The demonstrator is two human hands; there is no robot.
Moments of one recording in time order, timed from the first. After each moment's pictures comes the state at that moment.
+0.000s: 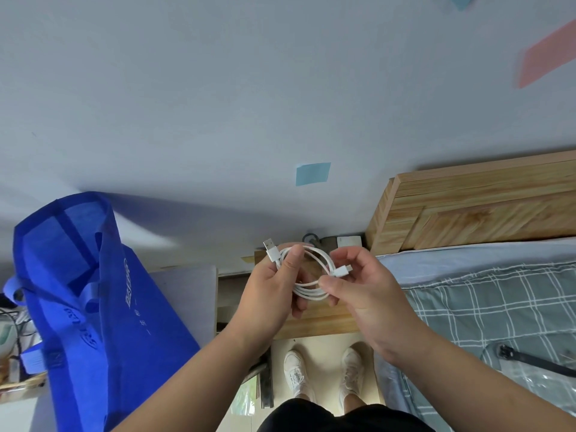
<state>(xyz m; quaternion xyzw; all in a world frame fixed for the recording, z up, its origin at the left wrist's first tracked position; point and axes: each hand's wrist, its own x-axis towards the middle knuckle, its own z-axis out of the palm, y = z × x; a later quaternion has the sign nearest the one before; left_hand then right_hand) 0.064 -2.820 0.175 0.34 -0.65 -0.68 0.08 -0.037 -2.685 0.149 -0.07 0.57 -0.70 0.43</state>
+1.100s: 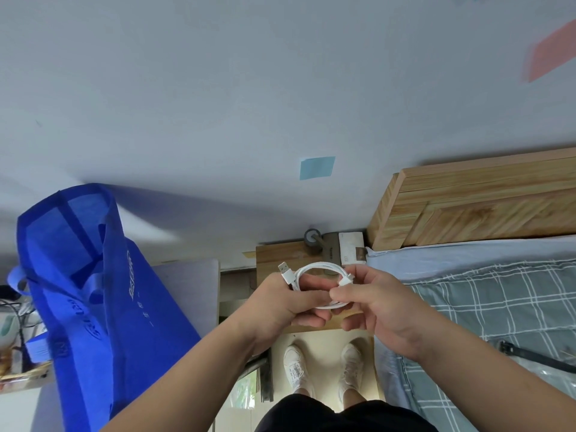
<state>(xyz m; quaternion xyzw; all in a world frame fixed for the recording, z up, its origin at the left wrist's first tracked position) 0.079 -2.830 0.153 0.31 -0.53 -0.78 -0.13 -0.047 -2.669 0.148 -0.01 0.55 -0.60 0.58</state>
